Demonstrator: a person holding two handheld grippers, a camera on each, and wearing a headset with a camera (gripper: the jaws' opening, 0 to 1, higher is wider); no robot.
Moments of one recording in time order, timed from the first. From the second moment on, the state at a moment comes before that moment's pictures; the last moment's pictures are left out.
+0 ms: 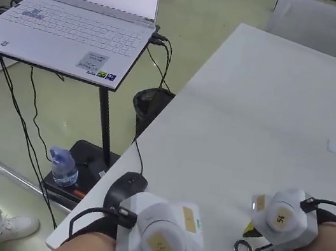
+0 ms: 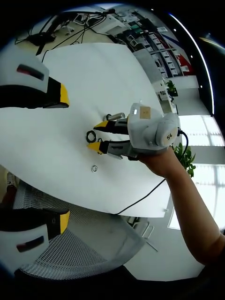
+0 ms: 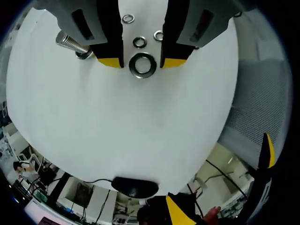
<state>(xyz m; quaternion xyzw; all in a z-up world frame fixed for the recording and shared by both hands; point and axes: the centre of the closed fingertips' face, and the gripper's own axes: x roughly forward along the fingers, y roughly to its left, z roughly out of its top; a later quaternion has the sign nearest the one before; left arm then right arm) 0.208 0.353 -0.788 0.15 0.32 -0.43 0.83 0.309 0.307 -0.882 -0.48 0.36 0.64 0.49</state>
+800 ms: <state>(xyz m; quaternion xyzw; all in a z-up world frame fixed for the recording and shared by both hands) 0.205 0.351 -0.785 0.14 0.32 -0.43 0.83 0.312 0.304 -0.882 -0.49 0.37 0.62 0.48</state>
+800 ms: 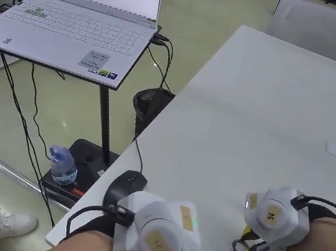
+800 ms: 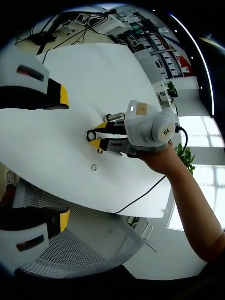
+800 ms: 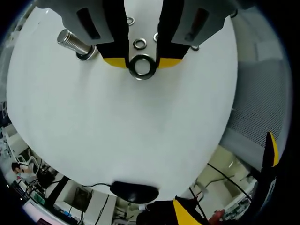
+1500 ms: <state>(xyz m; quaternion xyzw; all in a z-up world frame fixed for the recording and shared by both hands) 0.206 0.355 -0.782 0.15 0.32 -0.42 0.83 0.320 0.293 -0.863 -0.46 0.41 0.61 0.50</state>
